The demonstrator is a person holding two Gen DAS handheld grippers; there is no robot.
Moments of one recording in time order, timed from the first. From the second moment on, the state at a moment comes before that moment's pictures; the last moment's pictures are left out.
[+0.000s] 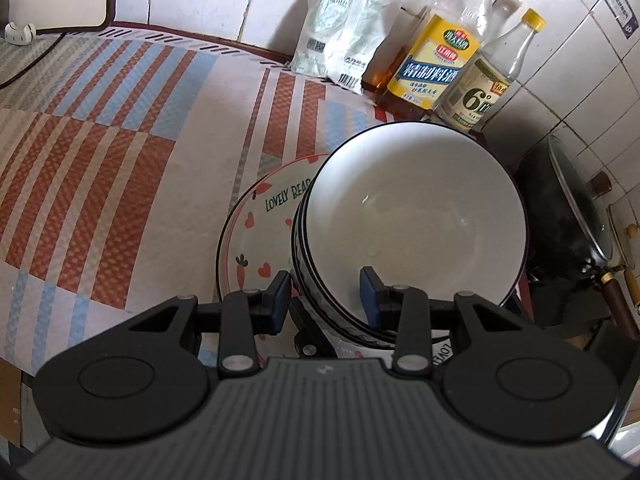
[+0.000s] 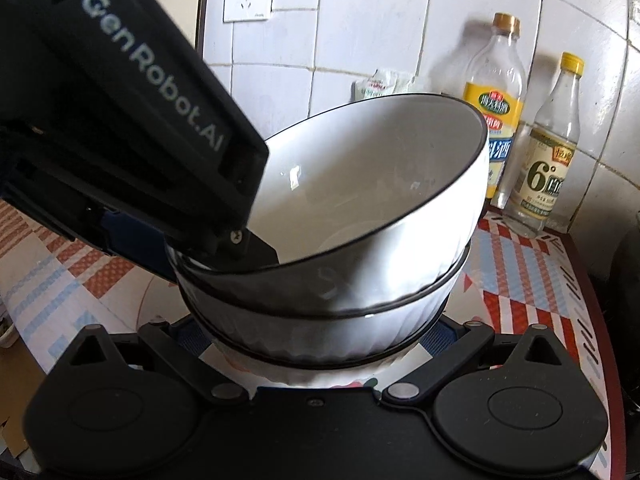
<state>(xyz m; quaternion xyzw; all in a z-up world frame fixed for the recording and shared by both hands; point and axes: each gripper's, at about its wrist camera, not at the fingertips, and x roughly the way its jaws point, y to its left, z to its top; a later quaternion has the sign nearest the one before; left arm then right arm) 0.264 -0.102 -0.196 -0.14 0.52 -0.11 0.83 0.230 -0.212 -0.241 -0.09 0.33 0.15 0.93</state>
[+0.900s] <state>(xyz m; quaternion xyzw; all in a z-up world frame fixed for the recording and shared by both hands) 0.257 -0.083 -0.160 -0.13 0.50 -0.11 0.85 0.190 -0.230 -0.195 -0.08 0.34 0.13 0.93</state>
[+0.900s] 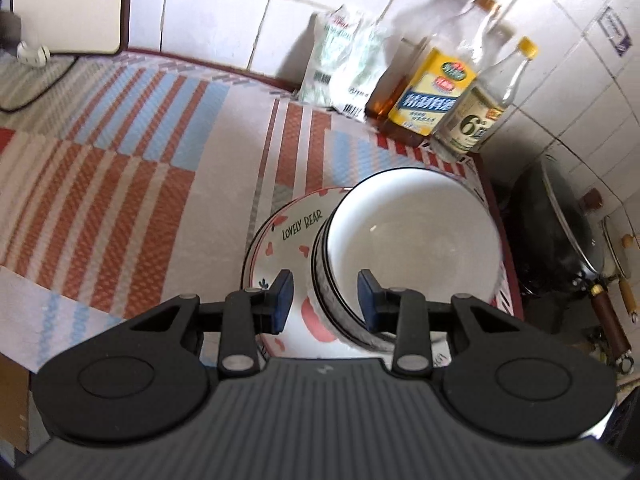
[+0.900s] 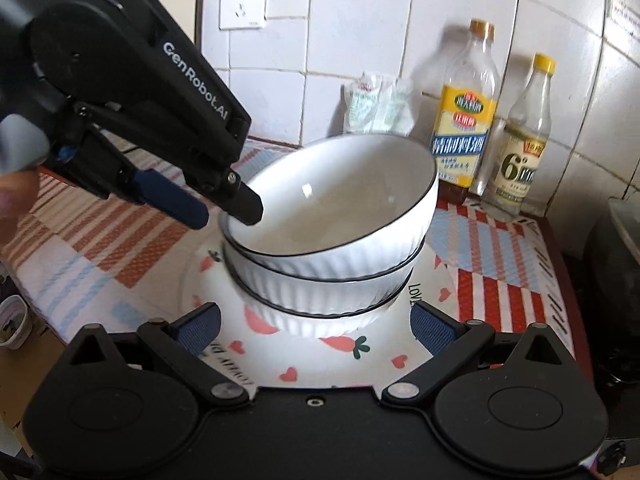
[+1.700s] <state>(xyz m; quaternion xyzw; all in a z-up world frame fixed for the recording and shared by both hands) 0.140 -0.090 0.002 -0.03 0.43 -0.16 0.89 0.103 -0.281 -0.058 0.00 0.31 0.07 0.95</state>
